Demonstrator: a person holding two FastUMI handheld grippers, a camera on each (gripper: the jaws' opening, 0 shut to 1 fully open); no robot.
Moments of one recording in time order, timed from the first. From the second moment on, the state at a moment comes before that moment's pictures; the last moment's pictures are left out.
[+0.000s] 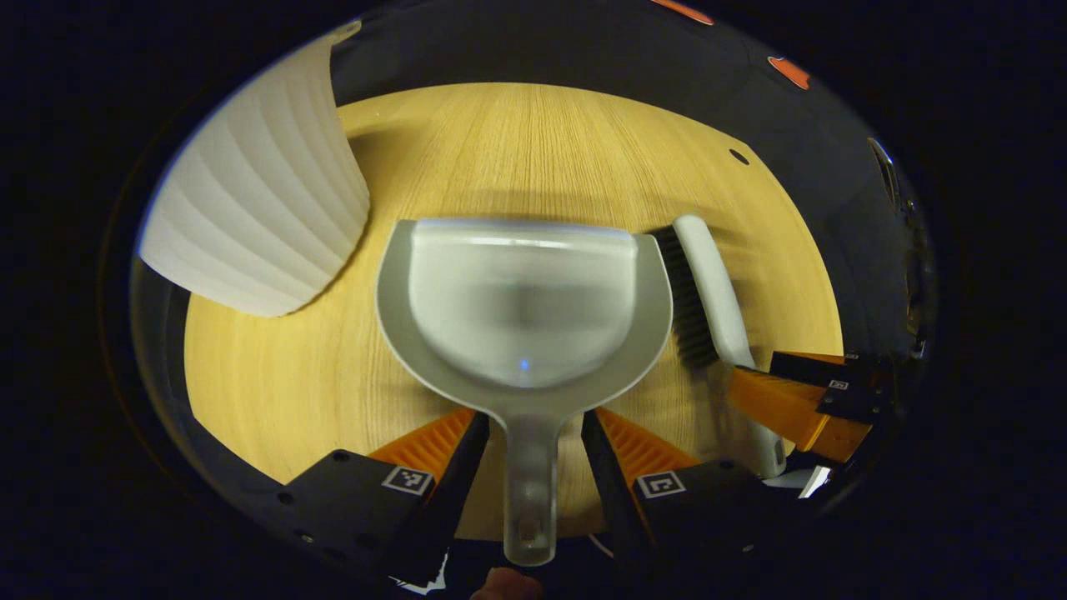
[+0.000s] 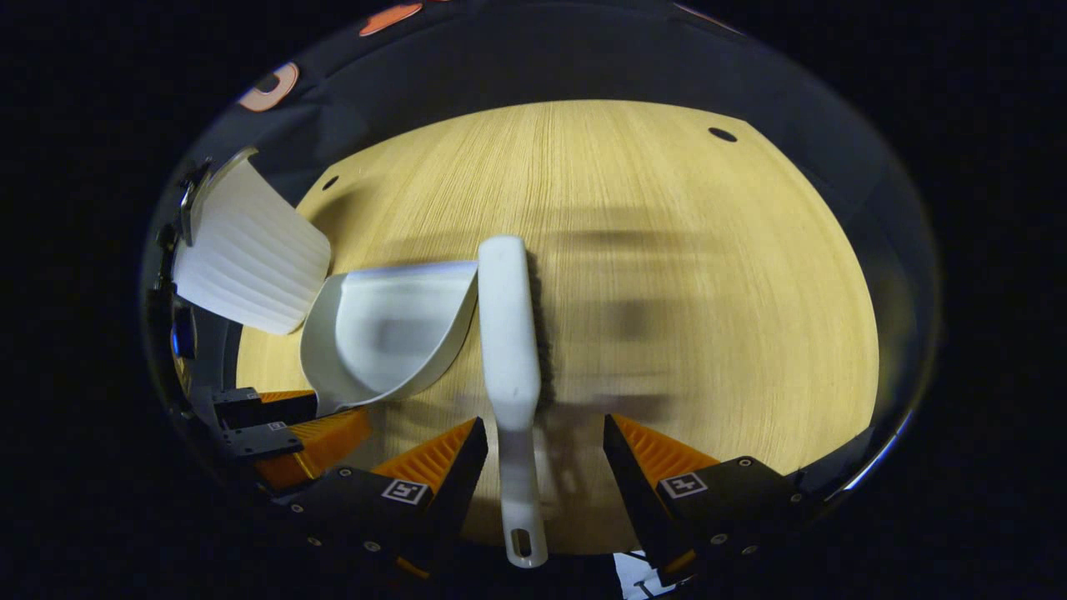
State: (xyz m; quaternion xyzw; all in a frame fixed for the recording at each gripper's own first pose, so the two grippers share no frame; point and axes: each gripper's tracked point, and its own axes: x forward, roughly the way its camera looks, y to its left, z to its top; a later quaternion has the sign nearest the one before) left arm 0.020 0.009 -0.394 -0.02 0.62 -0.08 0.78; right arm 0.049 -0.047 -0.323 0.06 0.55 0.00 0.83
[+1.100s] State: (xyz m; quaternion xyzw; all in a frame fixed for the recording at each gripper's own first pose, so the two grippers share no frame) left arm 0.076 0.023 -0.238 0.02 0.17 -0.02 0.99; right arm 0.135 -0.099 -0.012 0.01 0.07 -0.03 1.00
